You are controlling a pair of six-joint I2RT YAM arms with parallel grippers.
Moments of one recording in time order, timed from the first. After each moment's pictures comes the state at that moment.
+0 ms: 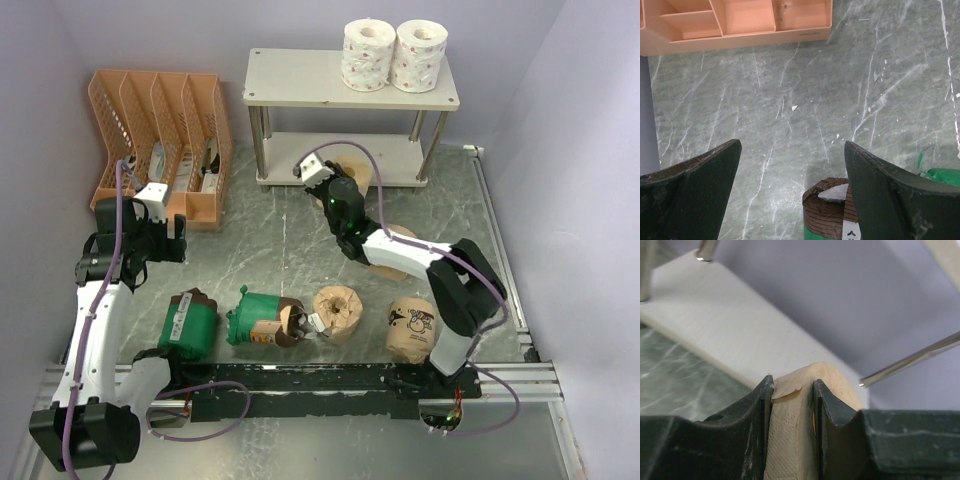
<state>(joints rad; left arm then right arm) 0.11 0.92 0.89 -0.66 0.14 0.17 0.70 1.70 1.08 0.58 0.45 -0.60</state>
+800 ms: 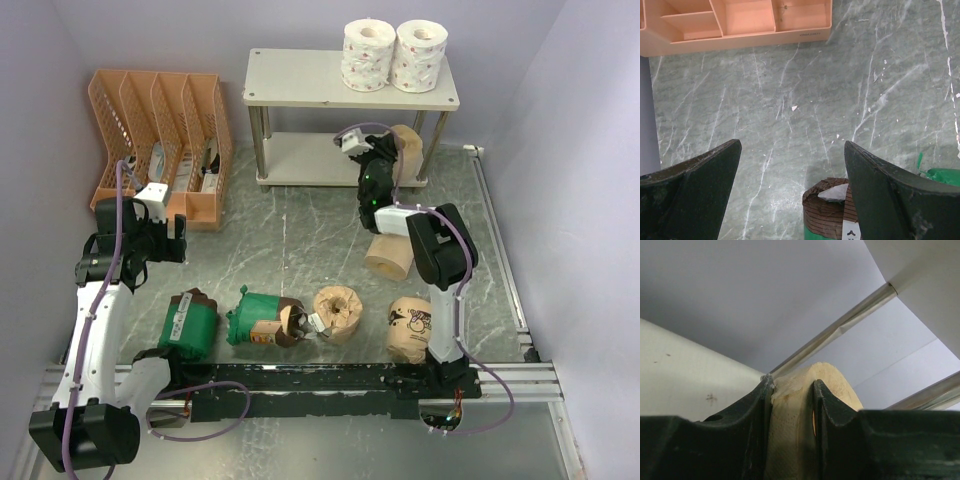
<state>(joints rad) 0.10 0.92 0.89 -0.66 0.13 0.17 0.40 2.11 1.25 1.12 0.50 -1.00</state>
